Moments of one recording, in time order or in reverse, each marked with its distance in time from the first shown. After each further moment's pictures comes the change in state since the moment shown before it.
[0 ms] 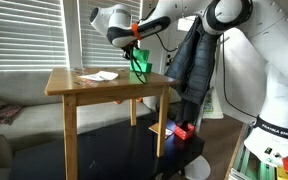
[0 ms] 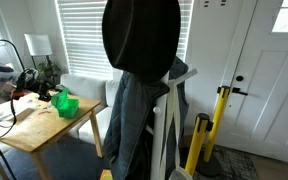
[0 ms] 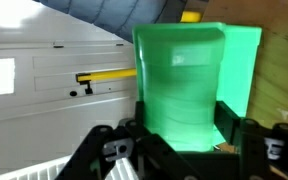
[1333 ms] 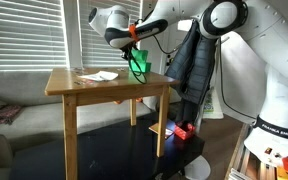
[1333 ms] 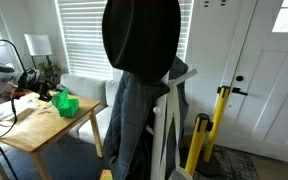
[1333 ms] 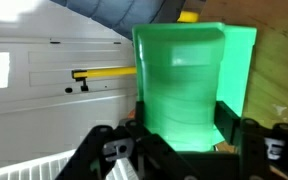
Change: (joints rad) arm 0.000 0.051 0.000 0.080 0.003 -0.013 -0.061
